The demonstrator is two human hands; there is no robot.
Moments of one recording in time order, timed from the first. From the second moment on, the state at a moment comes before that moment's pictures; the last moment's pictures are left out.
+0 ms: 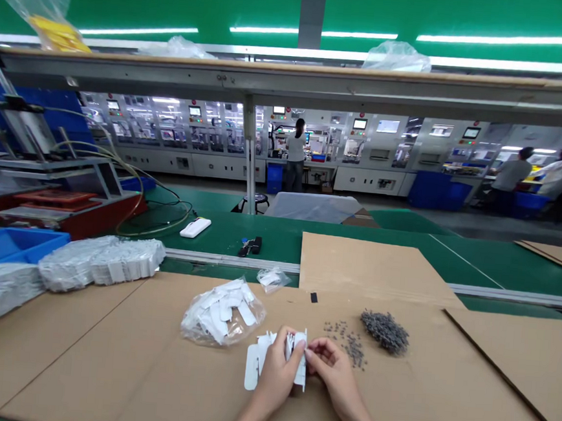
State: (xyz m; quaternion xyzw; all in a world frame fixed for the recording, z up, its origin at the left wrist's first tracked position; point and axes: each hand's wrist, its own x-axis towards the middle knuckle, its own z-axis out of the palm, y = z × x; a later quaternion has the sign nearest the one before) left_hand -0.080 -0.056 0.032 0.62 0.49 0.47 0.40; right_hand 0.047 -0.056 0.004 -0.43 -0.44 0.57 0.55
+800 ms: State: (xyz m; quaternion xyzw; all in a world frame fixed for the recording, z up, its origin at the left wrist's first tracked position) left_hand -0.080 -0.056 0.032 0.59 0.50 0.48 0.42; right_hand 0.046 -0.063 0.003 -0.39 -0.38 0.69 0.47
